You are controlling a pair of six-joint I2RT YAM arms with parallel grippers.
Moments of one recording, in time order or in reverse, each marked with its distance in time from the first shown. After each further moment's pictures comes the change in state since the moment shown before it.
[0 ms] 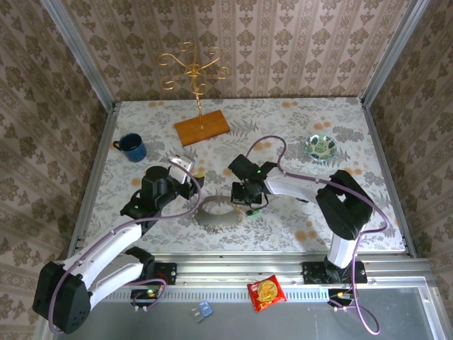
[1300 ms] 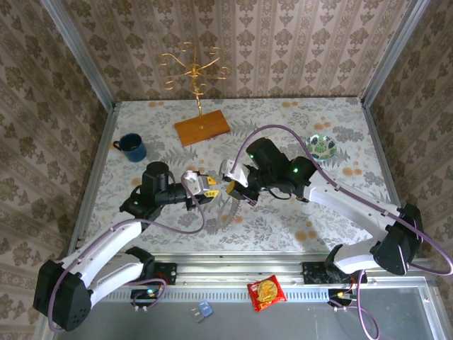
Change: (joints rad) left arm -0.005 0.039 0.064 -0.050 0.650 0.477; right arm 0.018 -0.386 0.066 -0.078 -0.269 -1.235
